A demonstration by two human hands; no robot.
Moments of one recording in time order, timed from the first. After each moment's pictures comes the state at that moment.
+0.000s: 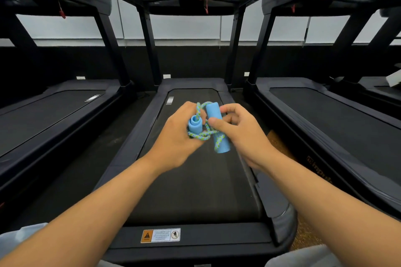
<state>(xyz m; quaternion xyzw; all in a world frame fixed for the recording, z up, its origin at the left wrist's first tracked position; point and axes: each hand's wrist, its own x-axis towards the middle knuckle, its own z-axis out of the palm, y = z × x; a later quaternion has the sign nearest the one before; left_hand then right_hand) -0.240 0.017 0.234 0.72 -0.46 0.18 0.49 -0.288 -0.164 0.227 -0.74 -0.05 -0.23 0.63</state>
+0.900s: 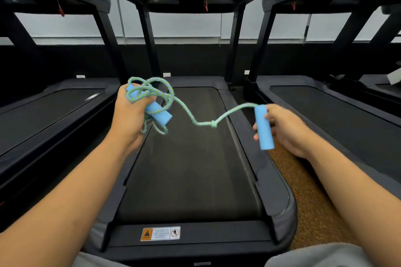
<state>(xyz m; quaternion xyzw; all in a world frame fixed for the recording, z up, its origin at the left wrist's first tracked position) -0.183 0.064 0.253 0.55 -0.20 0.12 0.80 -0.295 -0.271 0.231 -0.74 0.06 -0.13 0.65</state>
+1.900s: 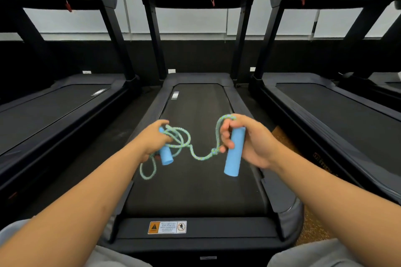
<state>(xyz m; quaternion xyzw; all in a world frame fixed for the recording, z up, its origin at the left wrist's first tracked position) -0.158 0.068 0.187 0.84 -0.08 -0.07 0.53 -0.279 -0.170 0.209 -0.57 -0.14 0.02 0.81</state>
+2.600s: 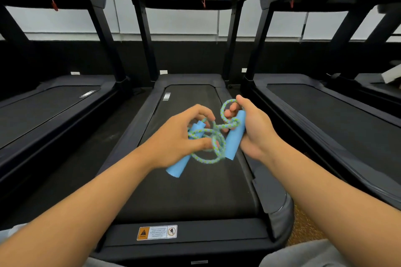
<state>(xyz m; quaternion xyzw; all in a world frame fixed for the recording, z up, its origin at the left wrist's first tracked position) -0.247 0.024 0.242 0.78 -0.45 0.03 0.43 -0.284 -0.173 0.242 -0.52 0.06 -0.14 0.84</state>
